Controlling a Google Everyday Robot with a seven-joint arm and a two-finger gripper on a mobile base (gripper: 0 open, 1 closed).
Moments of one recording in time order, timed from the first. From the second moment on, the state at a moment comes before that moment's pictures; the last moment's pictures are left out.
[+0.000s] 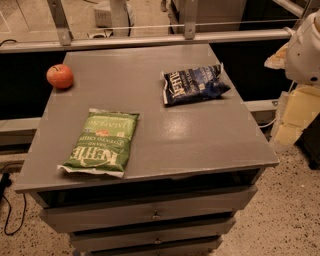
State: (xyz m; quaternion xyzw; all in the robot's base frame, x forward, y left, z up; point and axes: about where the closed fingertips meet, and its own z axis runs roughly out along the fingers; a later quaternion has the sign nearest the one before) arm 0.438 -0.217 0.976 -0.60 0.78 -0.03 0.16
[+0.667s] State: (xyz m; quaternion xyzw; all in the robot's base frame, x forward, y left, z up) arm 0.464 -0.223 0.972 -0.60 0.78 -0.04 0.18
